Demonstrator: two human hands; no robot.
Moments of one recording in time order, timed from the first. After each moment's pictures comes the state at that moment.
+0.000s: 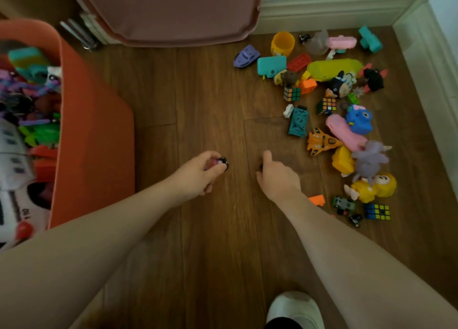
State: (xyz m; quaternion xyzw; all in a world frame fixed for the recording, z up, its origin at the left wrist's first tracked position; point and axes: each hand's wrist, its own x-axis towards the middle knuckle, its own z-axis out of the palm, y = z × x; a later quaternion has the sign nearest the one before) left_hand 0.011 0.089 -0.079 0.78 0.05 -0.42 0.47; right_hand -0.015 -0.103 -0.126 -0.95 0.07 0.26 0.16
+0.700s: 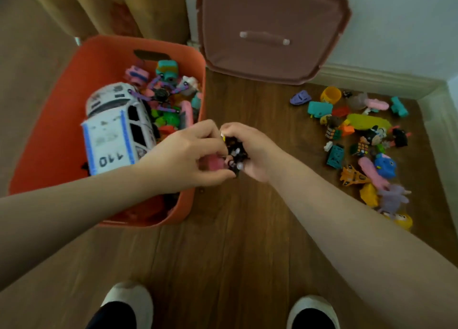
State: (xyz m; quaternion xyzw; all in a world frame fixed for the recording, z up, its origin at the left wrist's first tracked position) left_hand -0.033 0.229 0.074 0.90 -0.31 0.00 0.30; right_hand 0.010 0.074 0.048 -0.57 0.15 0.37 0.72
